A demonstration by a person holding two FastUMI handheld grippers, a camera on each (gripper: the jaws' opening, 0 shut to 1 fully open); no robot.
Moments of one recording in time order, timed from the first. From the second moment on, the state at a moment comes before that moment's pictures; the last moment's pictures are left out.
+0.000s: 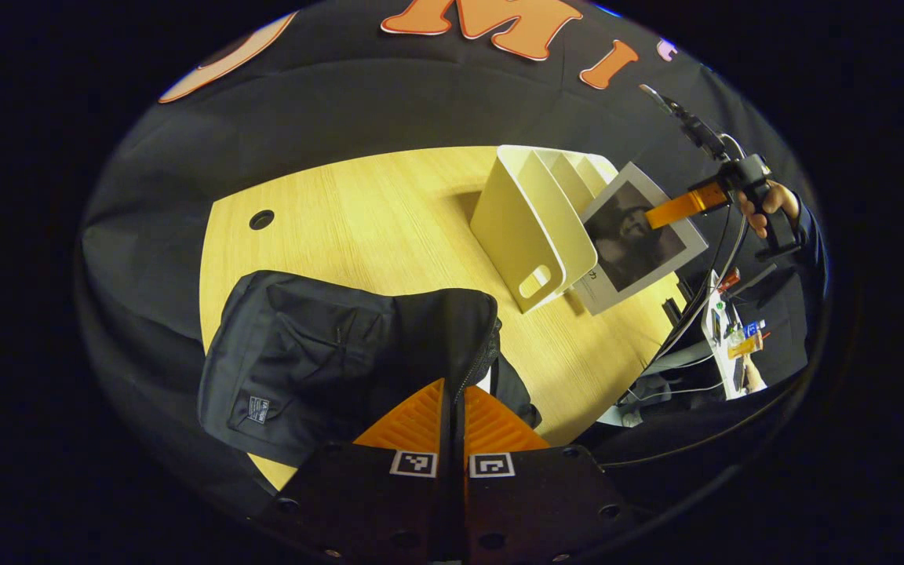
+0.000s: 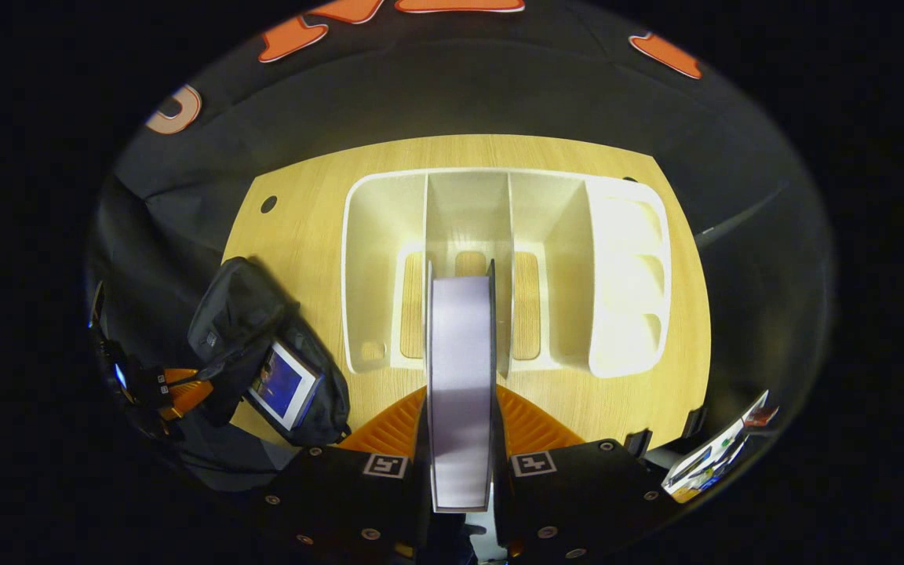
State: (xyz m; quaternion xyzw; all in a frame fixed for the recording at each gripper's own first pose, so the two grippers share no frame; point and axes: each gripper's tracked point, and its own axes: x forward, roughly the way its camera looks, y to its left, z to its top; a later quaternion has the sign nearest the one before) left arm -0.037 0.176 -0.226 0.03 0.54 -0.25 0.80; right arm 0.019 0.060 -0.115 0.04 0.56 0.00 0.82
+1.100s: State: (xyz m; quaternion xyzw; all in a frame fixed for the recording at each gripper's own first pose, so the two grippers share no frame) left arm -0.036 0.170 -0.229 0.05 0.54 -0.29 0.79; right arm -0.078 0.116 -0.119 0.14 0.54 0.03 0.83
